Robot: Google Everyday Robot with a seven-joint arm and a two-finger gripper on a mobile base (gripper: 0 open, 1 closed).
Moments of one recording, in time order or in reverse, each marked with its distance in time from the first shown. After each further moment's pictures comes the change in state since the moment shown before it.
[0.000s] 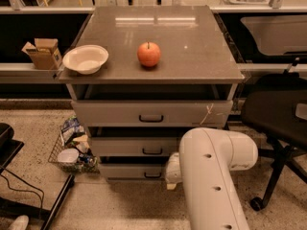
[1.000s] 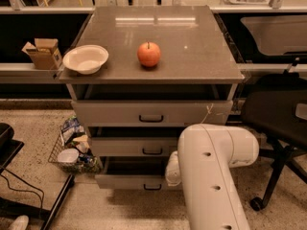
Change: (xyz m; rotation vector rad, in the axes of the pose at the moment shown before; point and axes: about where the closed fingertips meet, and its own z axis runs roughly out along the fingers) arm 0.003 0.006 -0.018 -0.032 0.018 -0.020
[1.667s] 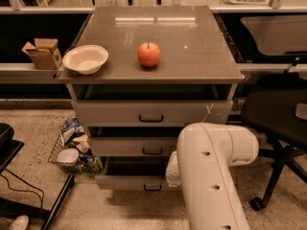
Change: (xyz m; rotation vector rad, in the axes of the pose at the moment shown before) arm 0.007 0.012 -0.004 -0.033 0.024 0.005
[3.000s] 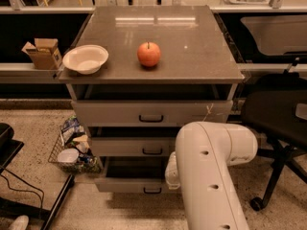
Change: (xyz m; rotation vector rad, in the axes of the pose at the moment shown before) arm -0.001 0.013 -0.003 -0.033 0.015 -0.003
